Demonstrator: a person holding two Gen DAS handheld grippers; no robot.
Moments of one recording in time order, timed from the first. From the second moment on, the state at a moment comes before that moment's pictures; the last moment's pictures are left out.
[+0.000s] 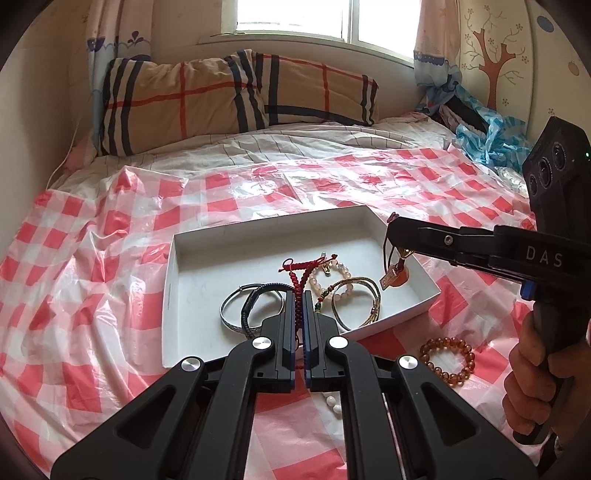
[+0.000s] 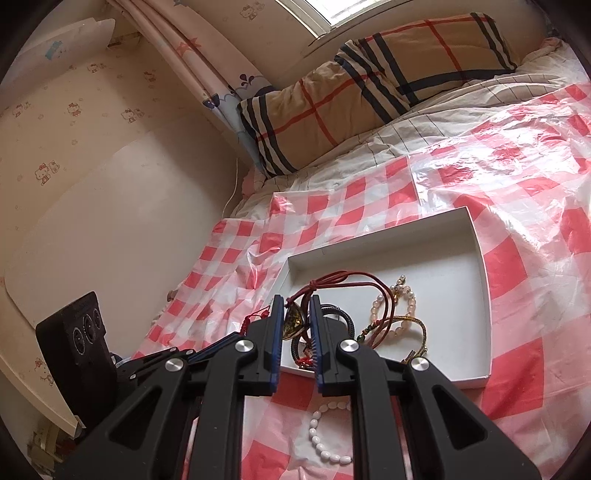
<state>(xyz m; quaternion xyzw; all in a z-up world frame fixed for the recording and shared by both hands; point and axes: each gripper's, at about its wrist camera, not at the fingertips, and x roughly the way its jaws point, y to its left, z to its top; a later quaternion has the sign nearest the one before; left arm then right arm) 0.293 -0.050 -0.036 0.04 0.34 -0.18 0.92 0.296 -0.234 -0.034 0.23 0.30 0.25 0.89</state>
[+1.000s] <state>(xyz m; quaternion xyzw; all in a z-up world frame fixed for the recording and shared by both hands) 0.319 -0.043 -0.067 -0.01 0.38 -0.14 0.91 0.310 -0.248 -0.049 0.17 0.32 0.15 0.92</state>
